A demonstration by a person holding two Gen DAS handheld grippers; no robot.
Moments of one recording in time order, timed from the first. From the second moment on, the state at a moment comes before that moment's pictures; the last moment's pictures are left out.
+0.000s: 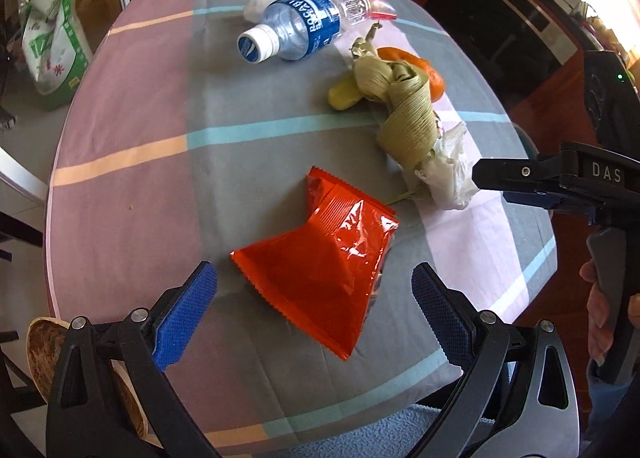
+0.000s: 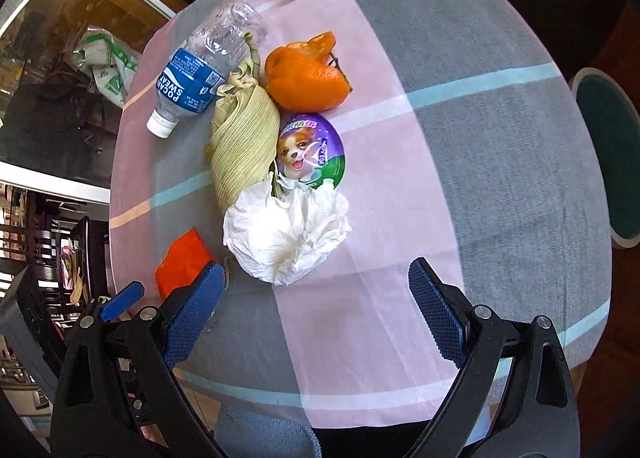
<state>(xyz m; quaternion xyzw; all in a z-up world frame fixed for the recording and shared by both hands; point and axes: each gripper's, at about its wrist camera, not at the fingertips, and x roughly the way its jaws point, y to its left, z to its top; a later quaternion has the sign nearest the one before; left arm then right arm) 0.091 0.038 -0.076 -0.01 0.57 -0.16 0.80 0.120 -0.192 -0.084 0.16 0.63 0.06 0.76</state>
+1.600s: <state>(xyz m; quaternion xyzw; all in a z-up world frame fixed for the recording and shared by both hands) 0.087 0.027 -0.058 0.01 0.56 -0.14 0.82 0.107 -0.231 -0.085 0.18 0.59 0.10 0.78</state>
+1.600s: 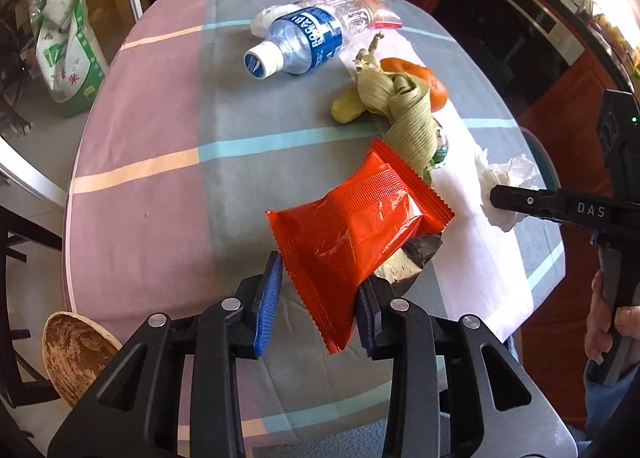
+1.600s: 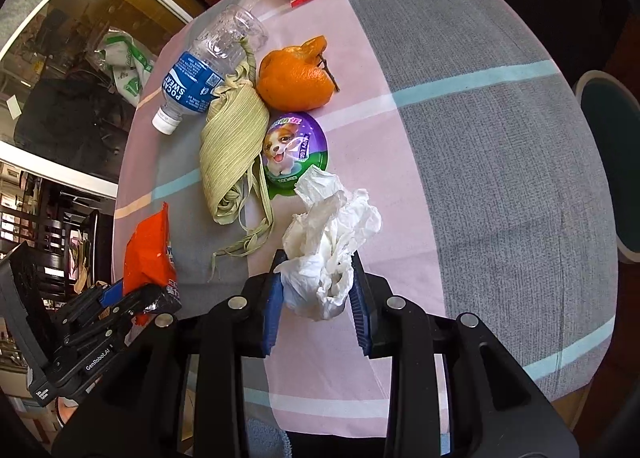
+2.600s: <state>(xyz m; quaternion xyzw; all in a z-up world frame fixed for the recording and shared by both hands) 0.108 -0.221 0.002 0.15 0.50 -0.28 0.81 0.074 -0.436 -0.038 0.31 0.47 0.02 0.82</state>
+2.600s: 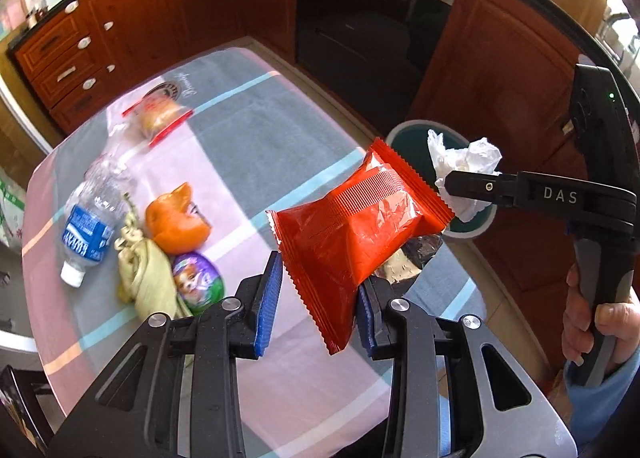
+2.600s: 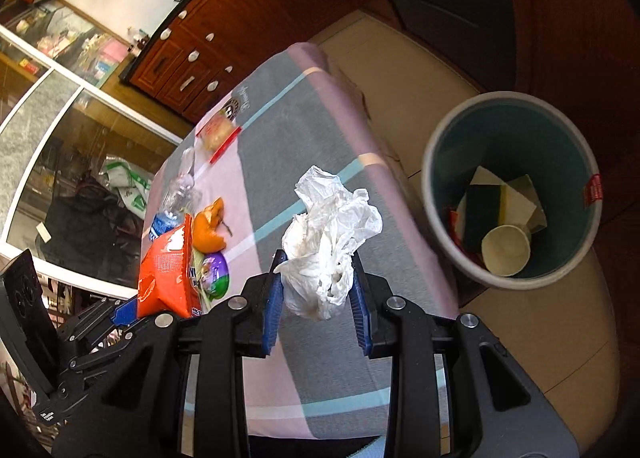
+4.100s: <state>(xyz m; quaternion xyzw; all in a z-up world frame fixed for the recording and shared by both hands) 0.137 -0.393 -0.086 0.19 0.55 -0.35 0.73 0.070 -0.580 -0.092 0.38 0.50 -0.13 0.77</state>
